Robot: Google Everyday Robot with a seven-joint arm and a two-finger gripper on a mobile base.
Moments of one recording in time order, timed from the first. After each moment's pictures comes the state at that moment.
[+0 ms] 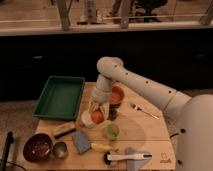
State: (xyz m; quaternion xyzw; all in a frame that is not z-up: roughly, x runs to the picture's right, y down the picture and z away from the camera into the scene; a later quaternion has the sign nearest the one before) arm -0.051 0.123 0.722 -0.35 -0.40 -0.39 0.75
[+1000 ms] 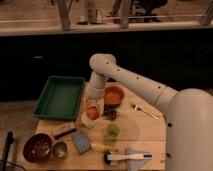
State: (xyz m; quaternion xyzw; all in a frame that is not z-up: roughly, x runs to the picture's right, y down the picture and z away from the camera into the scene) arm -0.076 0.107 0.733 -0.34 -0.40 -0.41 0.74
